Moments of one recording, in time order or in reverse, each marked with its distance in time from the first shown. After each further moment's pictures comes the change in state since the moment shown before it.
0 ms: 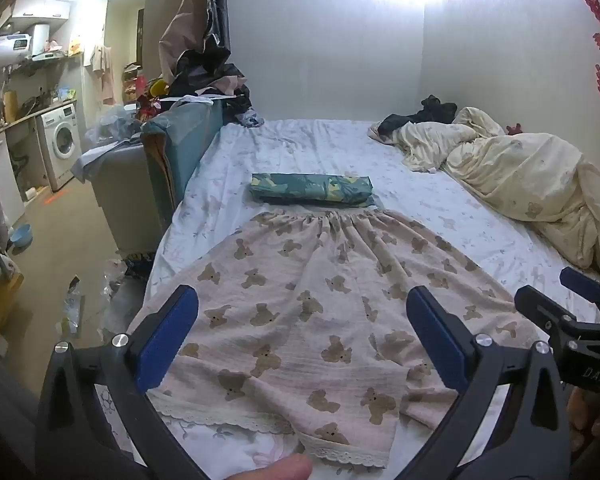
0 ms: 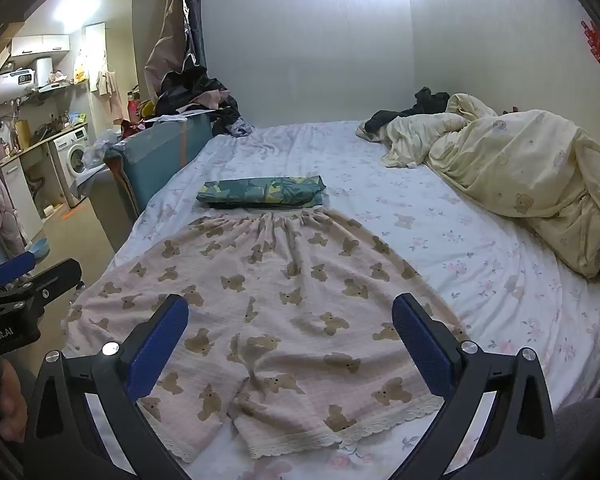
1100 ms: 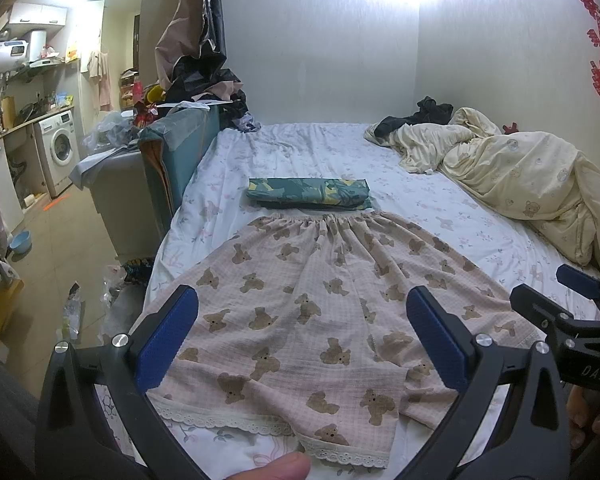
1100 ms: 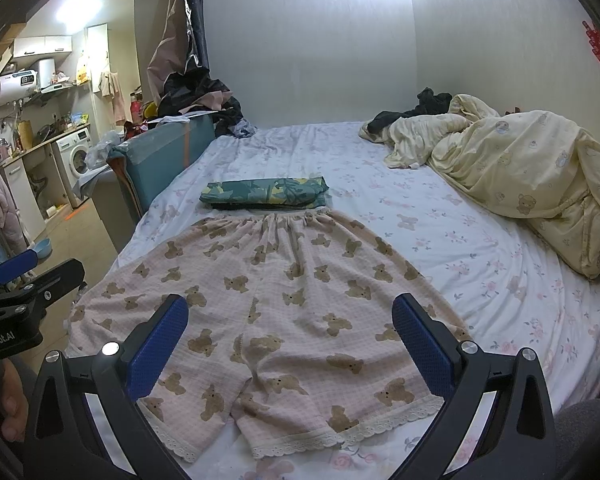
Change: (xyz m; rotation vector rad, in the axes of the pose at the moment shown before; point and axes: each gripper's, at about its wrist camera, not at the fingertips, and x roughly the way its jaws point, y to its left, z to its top) left arm 0.001 -0.002 0.002 0.025 -0.010 0.002; right arm -0.001 0.001 0.001 0.000 0.001 0.001
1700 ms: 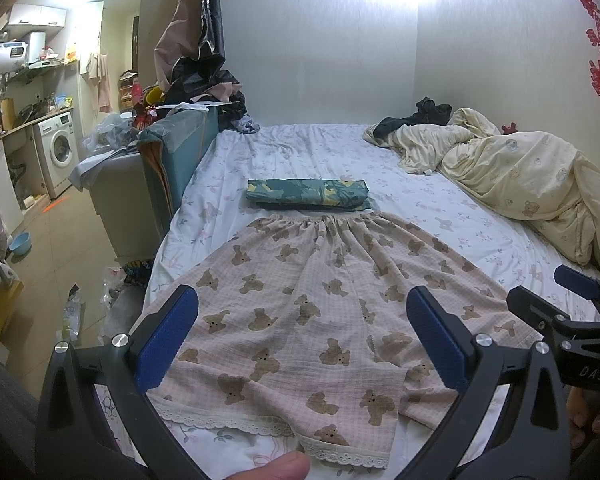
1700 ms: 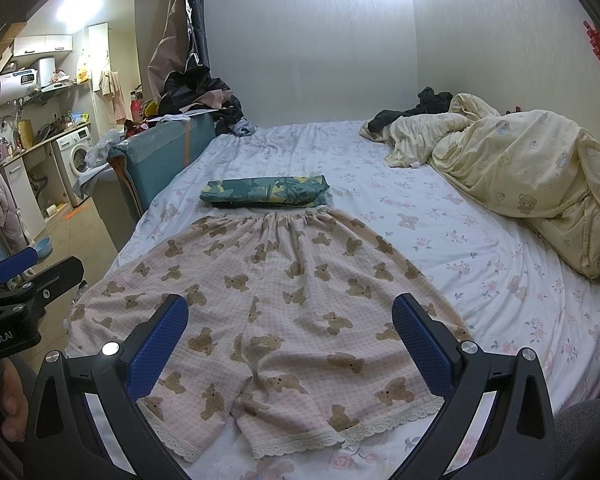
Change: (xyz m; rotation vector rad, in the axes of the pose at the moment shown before) left arm 0.000 0.000 0.000 0.003 -0.003 0.003; right arm 0.000 0.000 0.000 0.000 0.001 0.000
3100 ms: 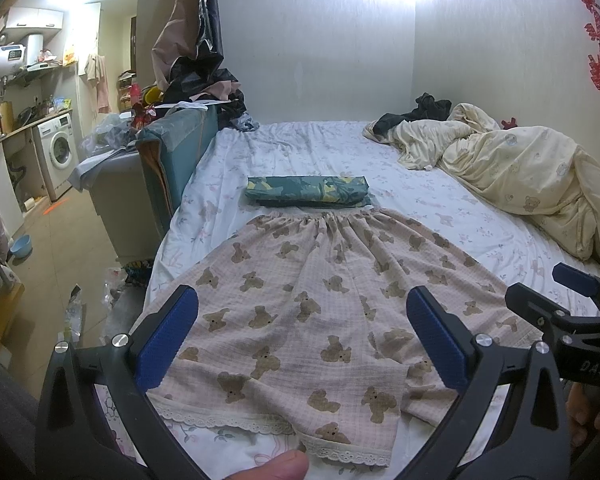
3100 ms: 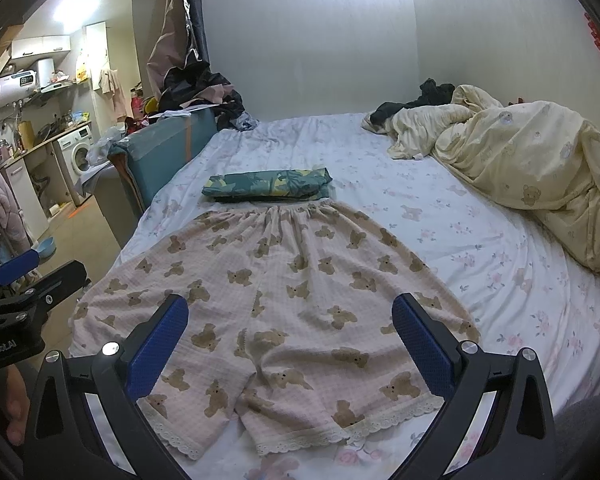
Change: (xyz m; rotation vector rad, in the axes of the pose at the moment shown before) left arm -0.003 -0.003 0.002 0.008 0.000 0.005; right arm 0.007 0.002 -0.007 0.013 0.017 0.008
